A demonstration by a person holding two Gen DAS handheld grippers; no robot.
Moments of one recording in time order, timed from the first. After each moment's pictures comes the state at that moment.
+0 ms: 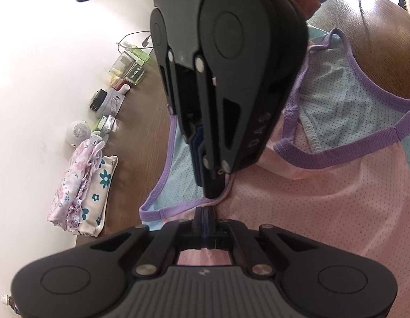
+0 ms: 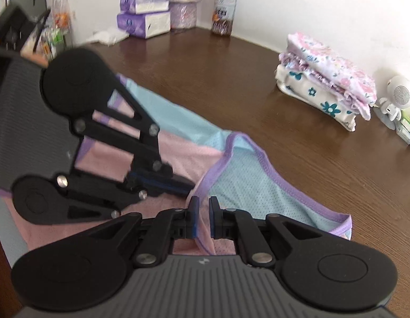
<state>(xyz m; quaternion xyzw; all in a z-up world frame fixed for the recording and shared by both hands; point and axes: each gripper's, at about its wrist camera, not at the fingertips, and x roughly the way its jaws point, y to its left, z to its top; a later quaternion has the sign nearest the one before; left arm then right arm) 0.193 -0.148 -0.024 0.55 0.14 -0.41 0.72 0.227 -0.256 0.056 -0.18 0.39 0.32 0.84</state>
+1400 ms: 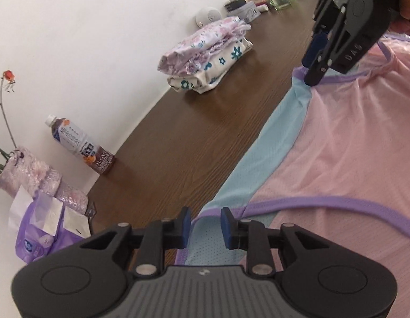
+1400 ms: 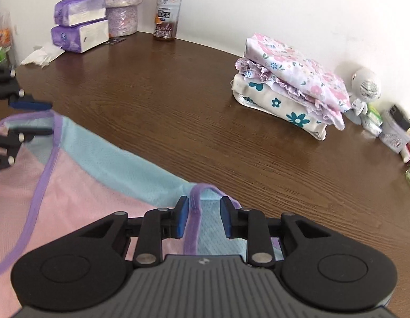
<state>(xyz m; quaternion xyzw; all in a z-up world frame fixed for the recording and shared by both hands) 0.252 -0.009 0.011 0.40 0.28 -0.19 0.85 0.285 -0.214 0.048 -0.17 0.40 0.19 0.88</state>
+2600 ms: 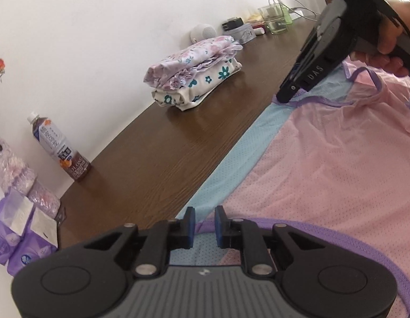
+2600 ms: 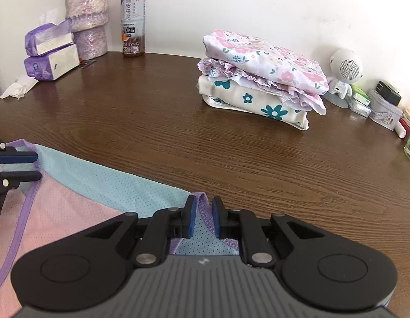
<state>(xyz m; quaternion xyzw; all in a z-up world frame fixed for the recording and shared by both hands) 0.249 -0.021 0.001 0.33 0.27 -0.23 0.88 0.303 -0.243 0.037 -0.11 0.38 0.16 0.90</state>
